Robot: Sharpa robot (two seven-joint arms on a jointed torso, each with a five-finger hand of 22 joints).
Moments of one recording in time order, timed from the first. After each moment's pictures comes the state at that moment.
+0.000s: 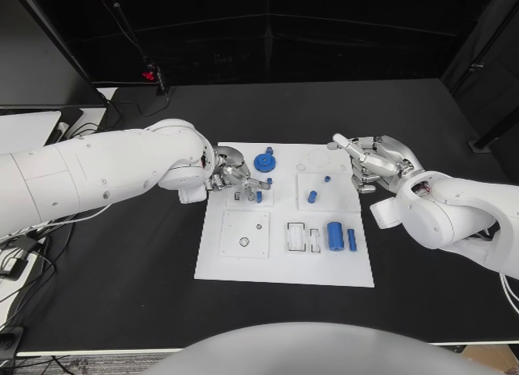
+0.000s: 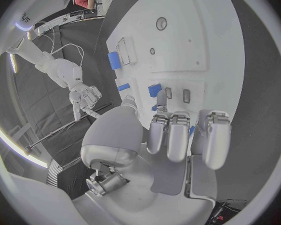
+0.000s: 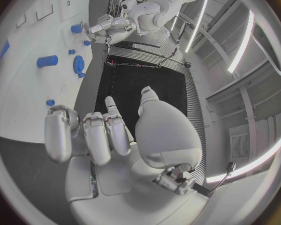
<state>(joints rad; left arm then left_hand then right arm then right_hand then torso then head) 1.40 -0.58 -0.24 1.32 -0.80 0.21 -0.38 1.07 0.12 -0.21 0.29 0.24 0.67 0.10 0.89 0.34 1.47 0.04 1.57 1.31 1.47 0.00 1.57 1.31 0.01 1.47 0.12 1.57 1.31 1.15 -1.05 -0.08 1.76 -0.26 -0.49 0.26 1.14 0.03 -0.17 0.29 0.26 0.77 0.20 0.18 0.07 1.46 0.14 1.57 1.31 1.47 0.08 1.57 1.31 0.04 1.44 0.18 1.43 1.31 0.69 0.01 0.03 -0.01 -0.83</state>
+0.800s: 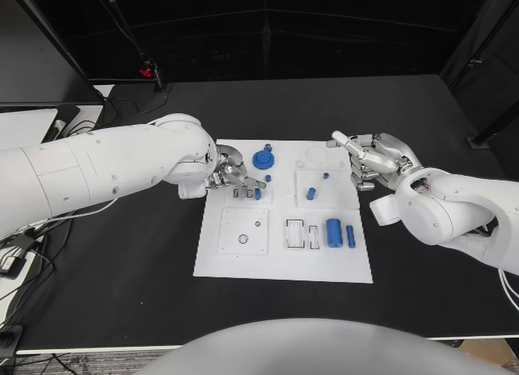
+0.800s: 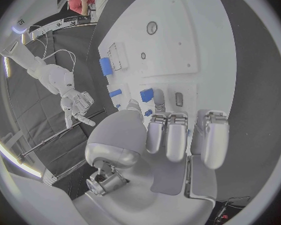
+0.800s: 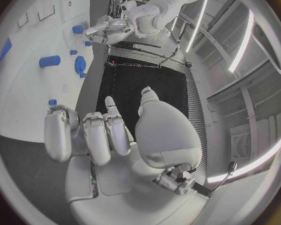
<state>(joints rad) 1.40 -0.53 -0.24 1.26 -0.84 0.28 -0.43 1.09 0.23 -0.25 0.29 0.14 0.74 0.07 0.89 0.47 1.46 0.01 1.57 1.31 1.47 -0.03 1.57 1.31 0.01 1.47 0.09 1.57 1.31 1.15 -1.05 -0.09 1.75 -0.26 -0.48 0.26 1.14 0.03 -0.17 0.29 0.26 0.76 0.20 0.19 0.07 1.46 0.14 1.57 1.31 1.47 0.08 1.57 1.31 0.04 1.43 0.19 1.43 1.31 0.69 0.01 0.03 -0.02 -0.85</state>
